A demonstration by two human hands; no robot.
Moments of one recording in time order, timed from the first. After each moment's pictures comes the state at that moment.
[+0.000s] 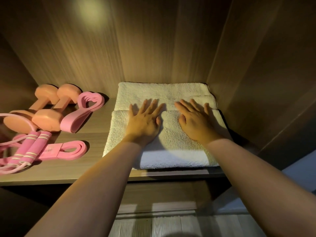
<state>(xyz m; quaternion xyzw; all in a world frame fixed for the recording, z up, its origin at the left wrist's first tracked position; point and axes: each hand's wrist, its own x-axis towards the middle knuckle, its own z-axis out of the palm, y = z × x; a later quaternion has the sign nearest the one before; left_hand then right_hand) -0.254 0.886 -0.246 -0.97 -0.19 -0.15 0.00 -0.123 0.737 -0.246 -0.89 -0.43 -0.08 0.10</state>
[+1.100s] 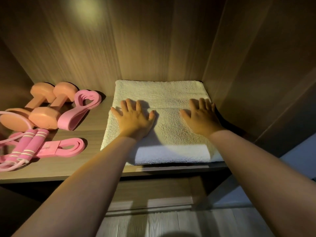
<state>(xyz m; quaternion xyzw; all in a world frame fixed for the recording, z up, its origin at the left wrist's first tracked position) -0.261 0.888 -0.239 -0.93 -0.34 -0.12 -0.01 -0.121 0.716 -0.225 -0.95 -0.32 0.01 0.05</state>
